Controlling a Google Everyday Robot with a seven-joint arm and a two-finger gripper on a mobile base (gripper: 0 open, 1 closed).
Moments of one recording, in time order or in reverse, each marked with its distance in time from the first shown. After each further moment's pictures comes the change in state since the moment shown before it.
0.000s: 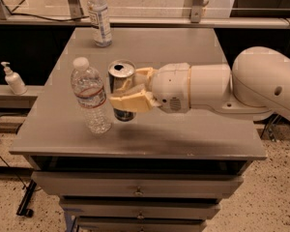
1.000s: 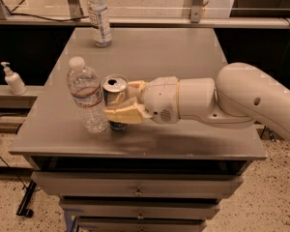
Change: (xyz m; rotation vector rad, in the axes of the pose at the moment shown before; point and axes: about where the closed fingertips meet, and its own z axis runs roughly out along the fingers) arm 0.029 0.008 0.025 -0.047 -0.008 0.005
